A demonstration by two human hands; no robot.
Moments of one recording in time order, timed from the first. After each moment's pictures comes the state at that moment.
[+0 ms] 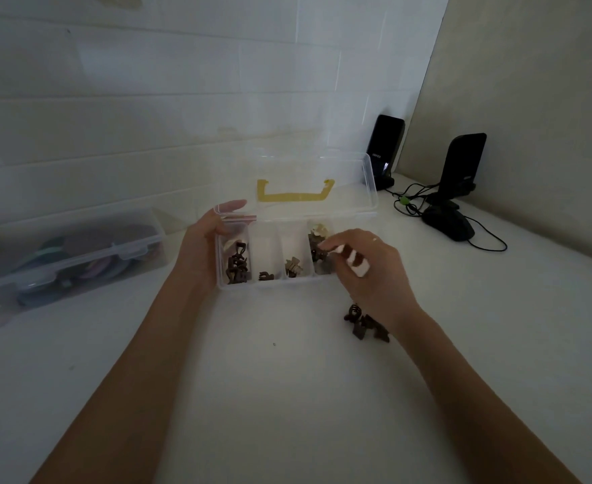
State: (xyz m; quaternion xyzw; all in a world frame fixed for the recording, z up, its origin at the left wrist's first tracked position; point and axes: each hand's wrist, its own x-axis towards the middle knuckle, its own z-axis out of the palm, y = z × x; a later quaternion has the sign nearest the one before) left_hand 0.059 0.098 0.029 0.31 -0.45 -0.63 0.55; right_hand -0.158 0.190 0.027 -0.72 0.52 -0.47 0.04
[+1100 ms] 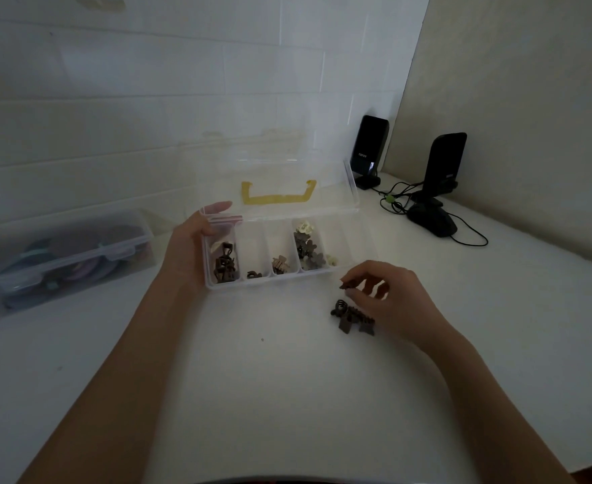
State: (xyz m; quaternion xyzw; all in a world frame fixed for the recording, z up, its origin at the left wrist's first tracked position) left_hand 0.058 0.100 0.027 0.33 -0.43 -0.64 0.55; right_hand -0.204 0.221 0.008 -0.69 0.60 -0.38 0.15
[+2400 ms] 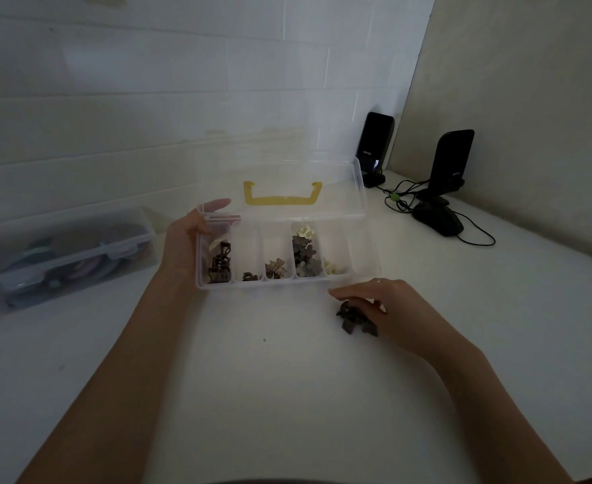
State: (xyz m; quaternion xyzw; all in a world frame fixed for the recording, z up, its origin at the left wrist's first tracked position) left_hand 0.065 0.089 0.023 0.29 -0.41 -0.67 0.55; right_hand -0.201 0.224 0.006 -0.76 0.60 -0.24 0.10
